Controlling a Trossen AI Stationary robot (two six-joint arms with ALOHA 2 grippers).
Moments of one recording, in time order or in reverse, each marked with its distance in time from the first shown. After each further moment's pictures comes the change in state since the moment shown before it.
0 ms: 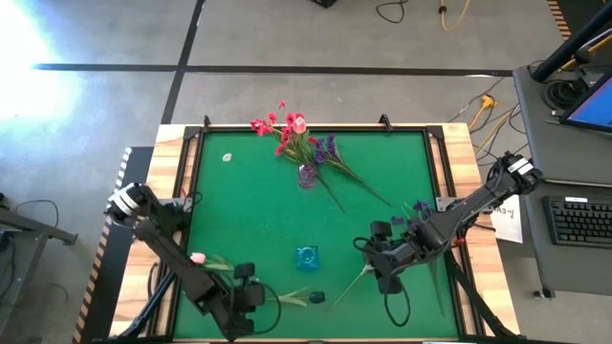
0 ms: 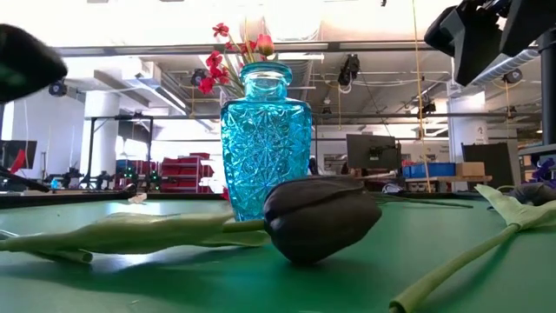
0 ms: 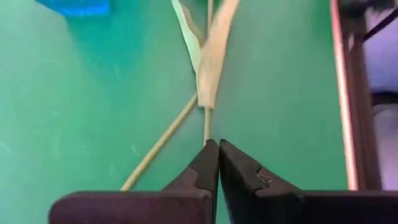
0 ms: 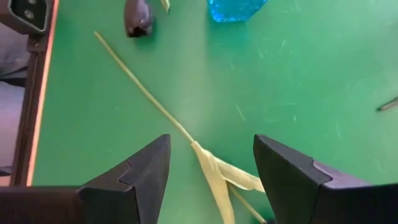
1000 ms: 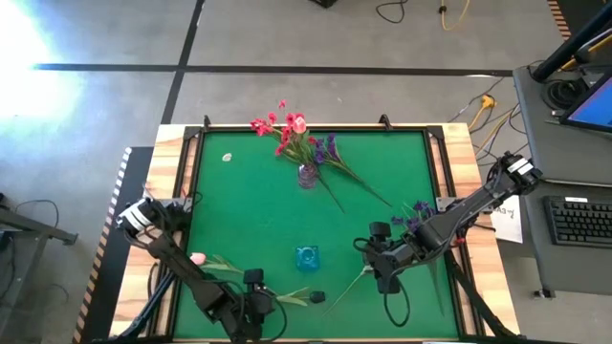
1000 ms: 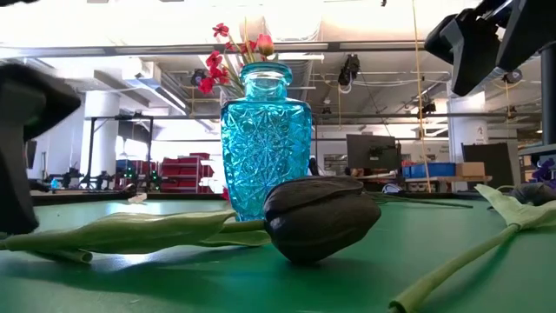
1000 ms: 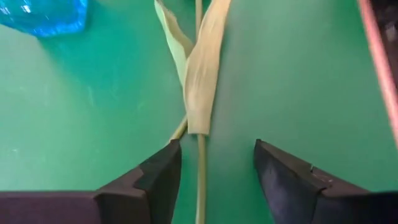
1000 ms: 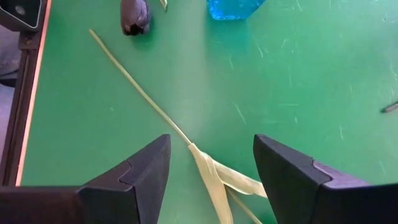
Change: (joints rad) left arm -0.005 0.179 0.001 0.177 -0.105 0.083; right arm 0.006 0.000 -0.044 0.054 0.011 -0.006
